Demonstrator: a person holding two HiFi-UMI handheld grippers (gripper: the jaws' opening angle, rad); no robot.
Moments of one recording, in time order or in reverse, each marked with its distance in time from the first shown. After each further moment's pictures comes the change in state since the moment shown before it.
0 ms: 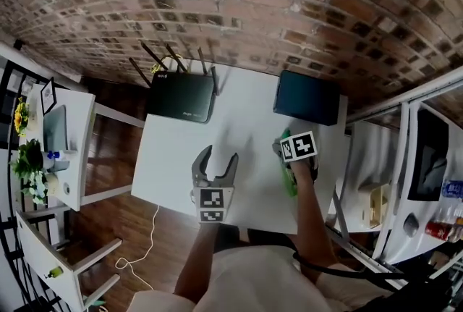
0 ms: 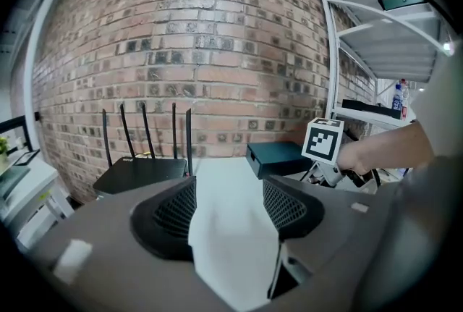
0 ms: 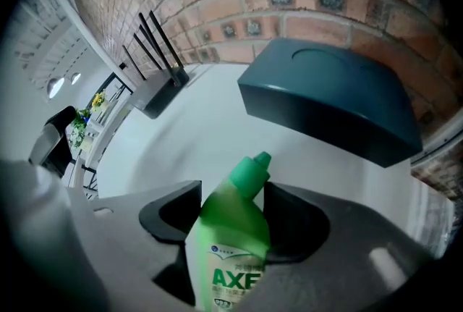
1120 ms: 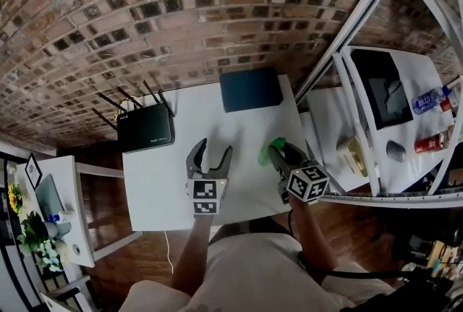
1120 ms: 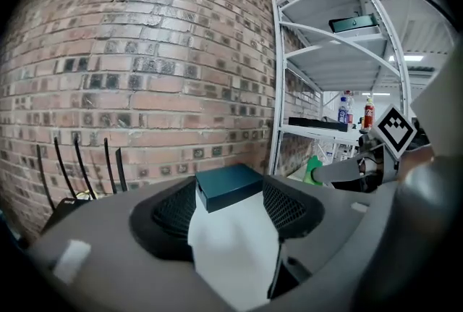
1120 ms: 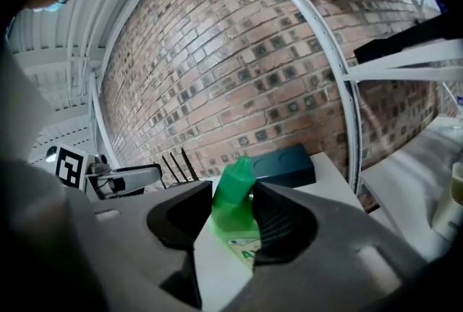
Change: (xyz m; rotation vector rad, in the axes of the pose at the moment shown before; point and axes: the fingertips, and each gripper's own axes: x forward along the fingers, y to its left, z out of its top) left arm -0.008 -0.097 0.065 0.156 -0.138 -0.354; right arm -0.211 0.022 -0.060 0.298 -0.954 0.000
